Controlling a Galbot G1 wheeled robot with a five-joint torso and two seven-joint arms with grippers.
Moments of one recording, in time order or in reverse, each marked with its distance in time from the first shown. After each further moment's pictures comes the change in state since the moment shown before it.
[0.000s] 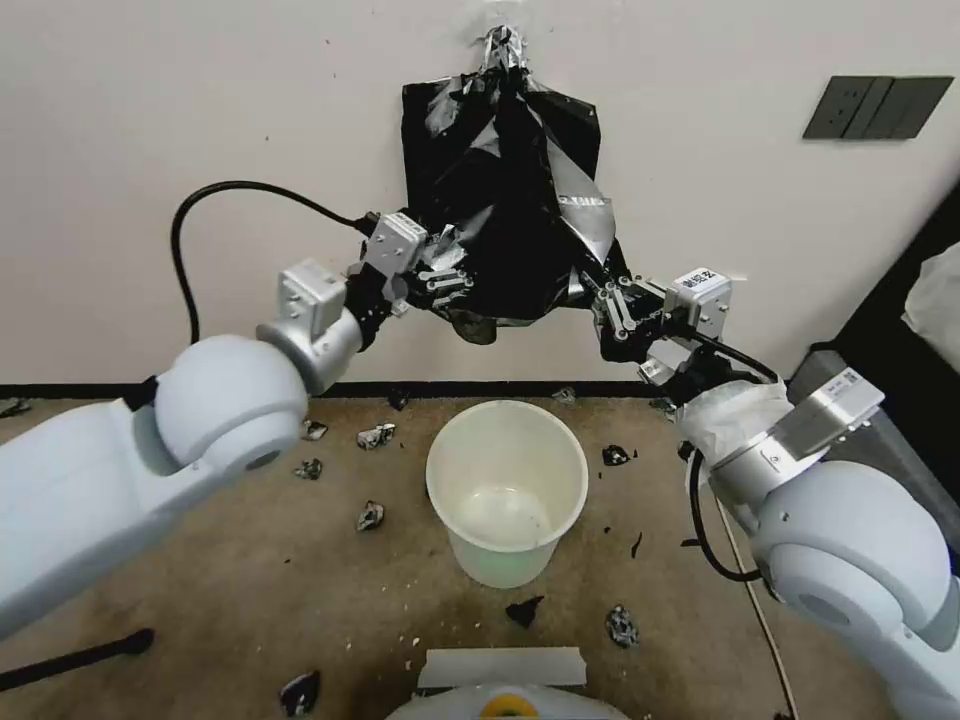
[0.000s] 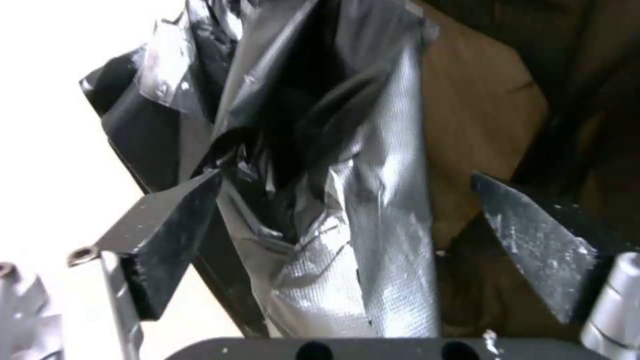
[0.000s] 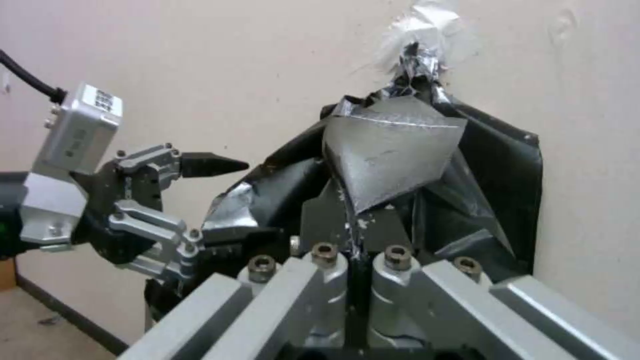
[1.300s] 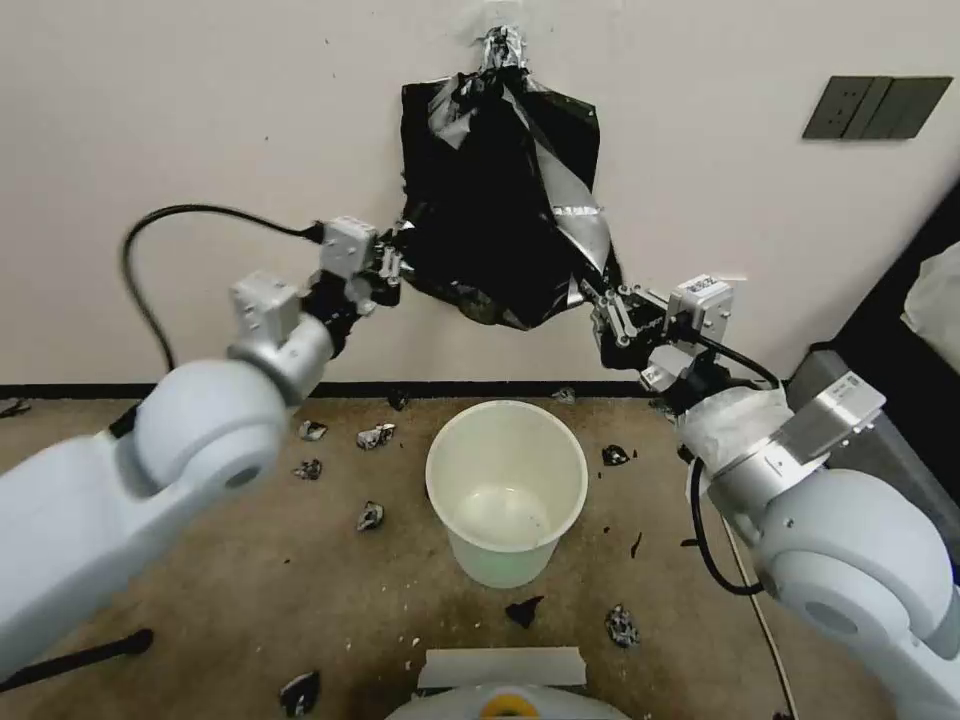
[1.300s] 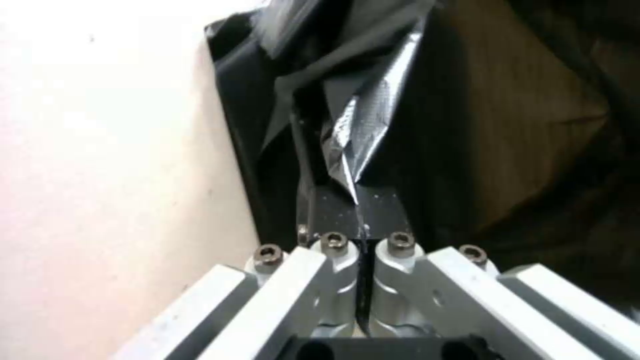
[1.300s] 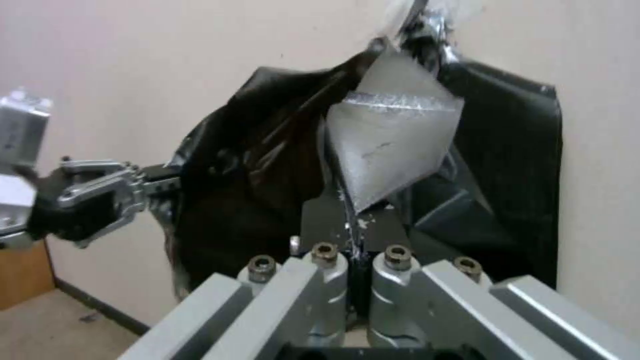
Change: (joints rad) left arm 0.443 0.042 -0.365 -0.094 -0.019 -0.119 -0.079; right arm -0.079 0.015 0.020 0.008 0.060 0.013 -0.012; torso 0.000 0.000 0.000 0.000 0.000
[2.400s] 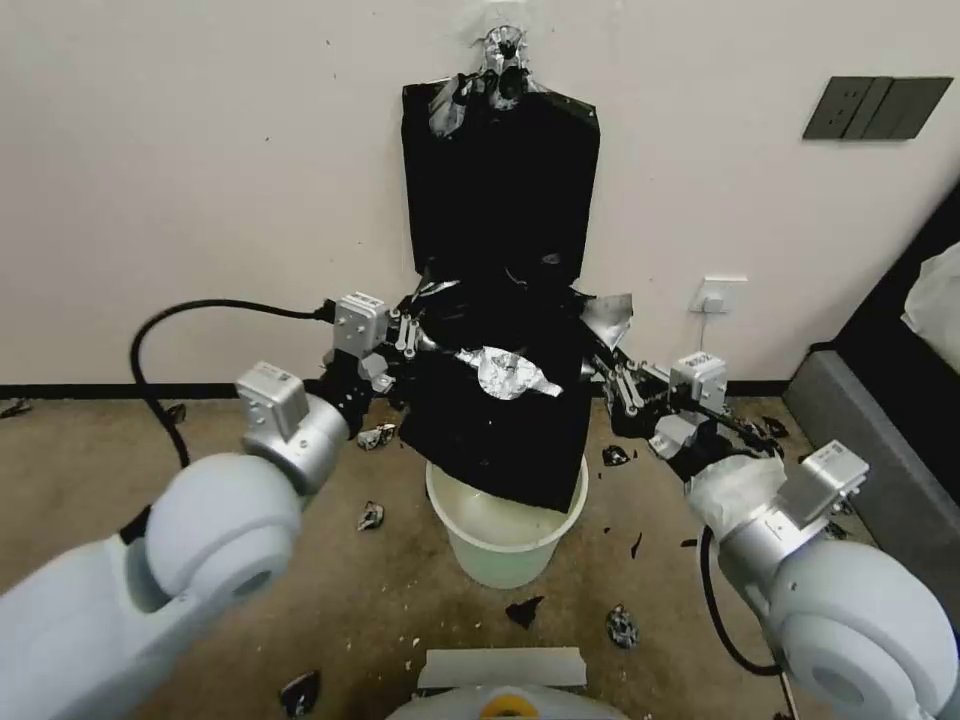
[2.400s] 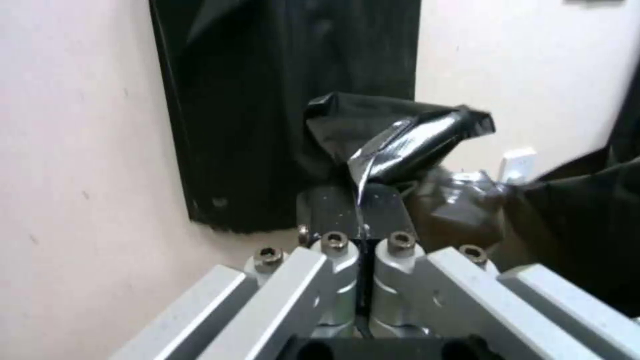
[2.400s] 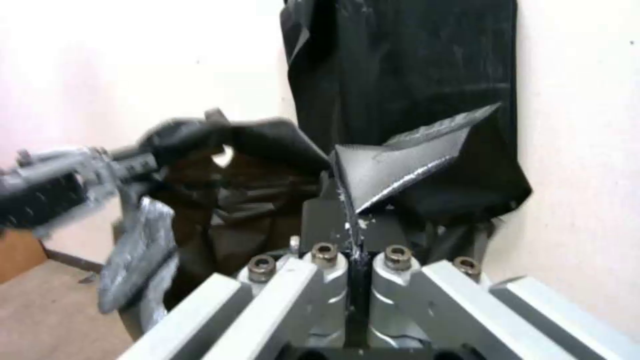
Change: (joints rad) left arm 0.181 -0.205 0.036 0.004 0.066 -0.023 0.000; right arm -0.296 0.050 0.092 0.001 -0.049 0.028 -0.029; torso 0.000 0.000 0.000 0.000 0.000
